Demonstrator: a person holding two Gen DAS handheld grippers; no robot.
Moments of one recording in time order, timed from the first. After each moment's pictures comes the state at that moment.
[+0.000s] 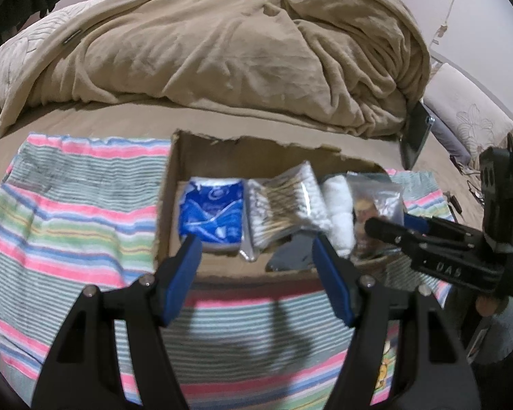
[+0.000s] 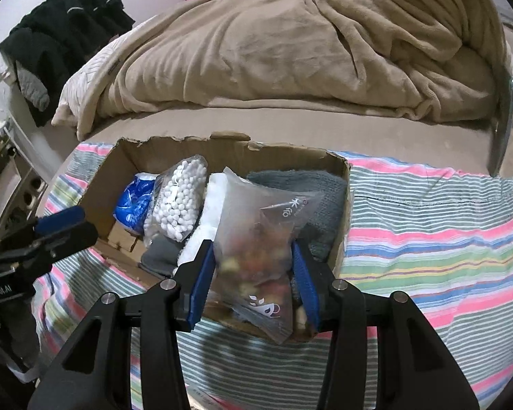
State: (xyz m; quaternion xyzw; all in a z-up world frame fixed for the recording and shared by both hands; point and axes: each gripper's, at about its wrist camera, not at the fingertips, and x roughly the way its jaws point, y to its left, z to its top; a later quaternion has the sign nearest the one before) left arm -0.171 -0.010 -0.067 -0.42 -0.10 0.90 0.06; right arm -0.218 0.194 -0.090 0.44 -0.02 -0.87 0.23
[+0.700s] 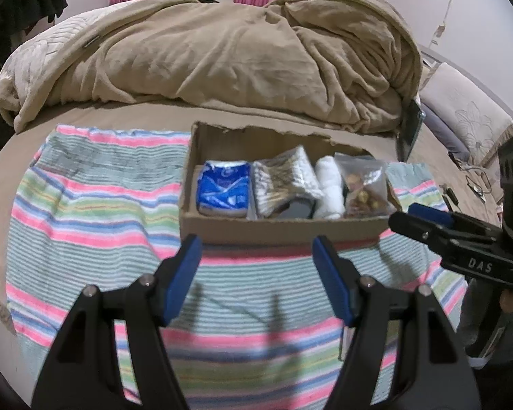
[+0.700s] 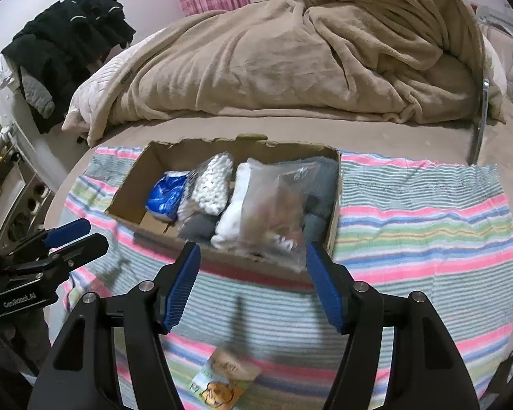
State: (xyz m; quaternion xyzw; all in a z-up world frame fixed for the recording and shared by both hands) left arm -0.128 -0.014 -0.052 -0.41 -0.09 0.91 0.05; right arm -0.163 0.197 -0.052 0.43 -0.02 -0.88 0.22
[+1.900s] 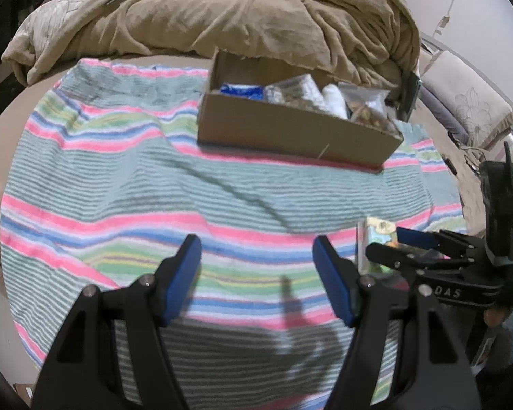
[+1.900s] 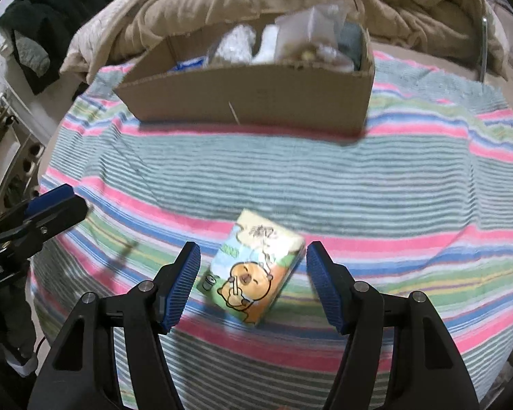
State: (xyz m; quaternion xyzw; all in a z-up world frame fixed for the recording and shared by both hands) left arm -0.045 -0.023 -0.101 -0.45 -0.10 0.89 0.05; right arm -0.086 0.174 -0.131 0.52 0.00 -0.83 0.20
